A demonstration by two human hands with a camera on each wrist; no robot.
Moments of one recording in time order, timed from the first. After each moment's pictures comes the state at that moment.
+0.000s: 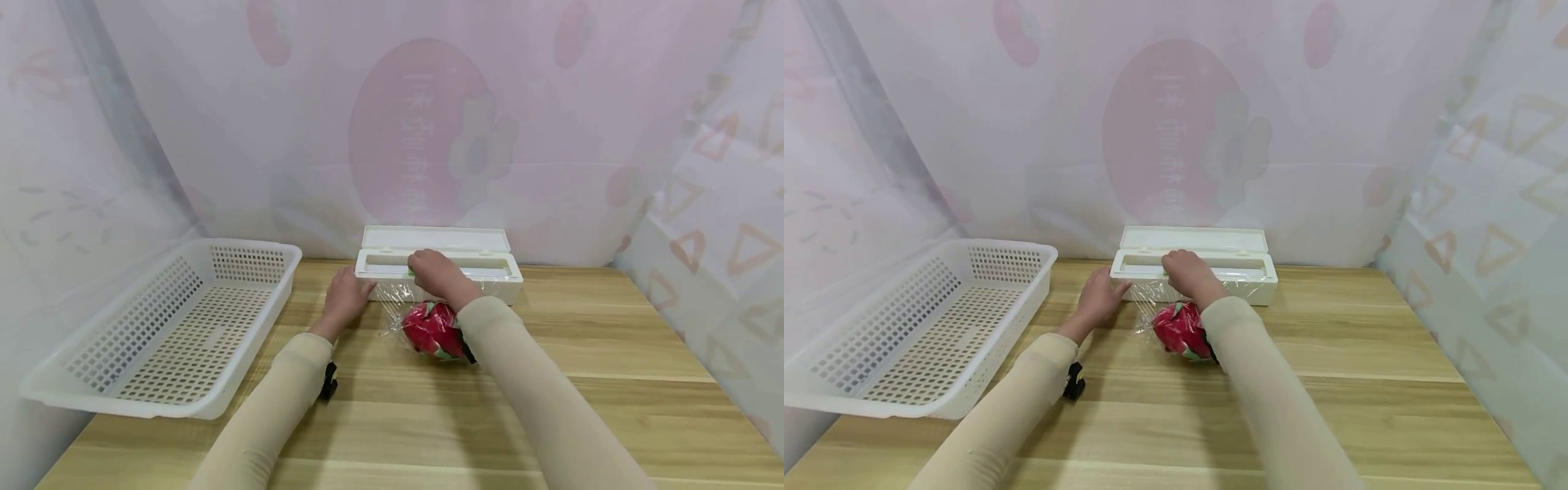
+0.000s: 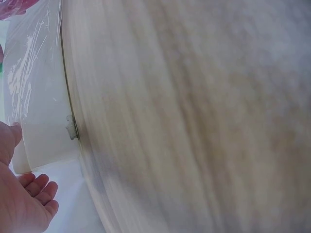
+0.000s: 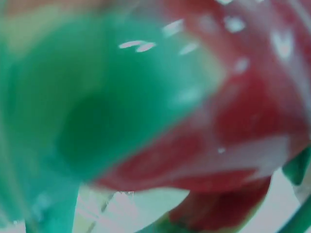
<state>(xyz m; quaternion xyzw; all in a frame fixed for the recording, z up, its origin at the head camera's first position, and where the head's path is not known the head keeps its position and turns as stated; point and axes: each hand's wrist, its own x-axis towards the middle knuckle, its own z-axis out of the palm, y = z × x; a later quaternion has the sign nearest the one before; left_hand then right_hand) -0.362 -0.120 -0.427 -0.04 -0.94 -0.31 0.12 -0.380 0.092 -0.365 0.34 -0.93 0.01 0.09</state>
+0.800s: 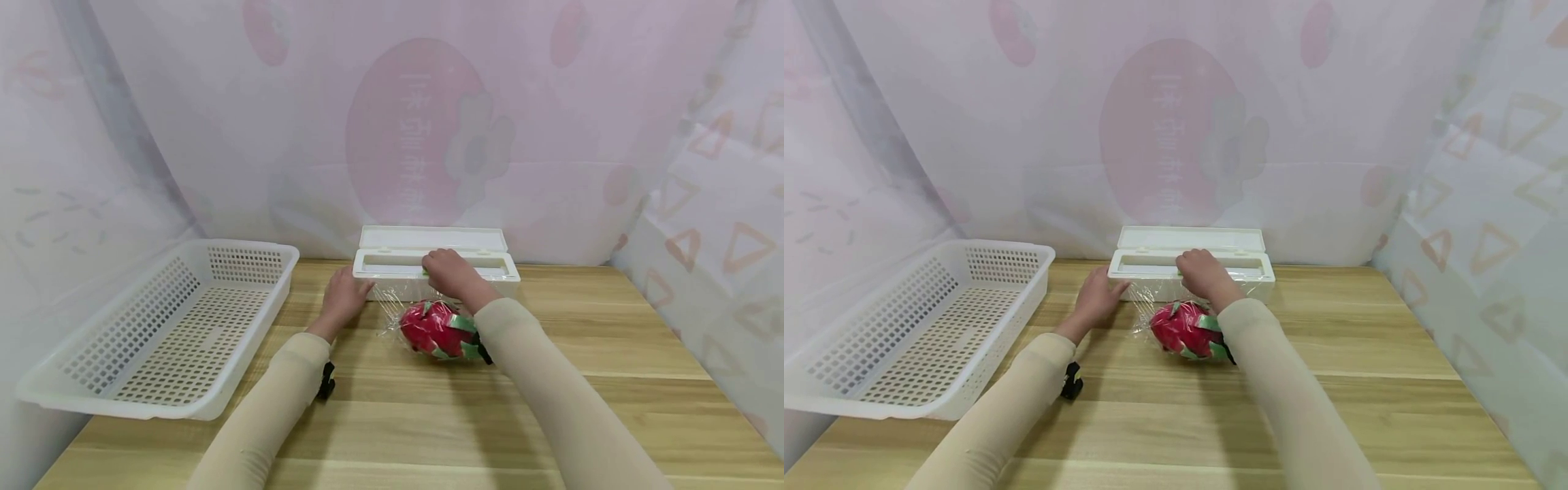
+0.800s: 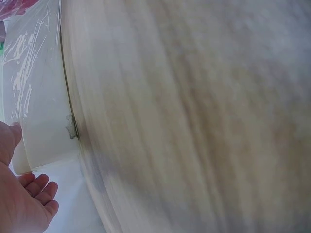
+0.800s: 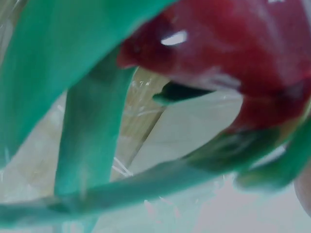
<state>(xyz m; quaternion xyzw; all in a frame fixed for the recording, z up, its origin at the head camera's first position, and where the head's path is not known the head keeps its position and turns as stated) -0.365 -0.121 -0.428 -0.04 -0.94 -0.30 0.12 -0.378 0.124 -0.367 0.36 -0.92 -0.02 0.14</state>
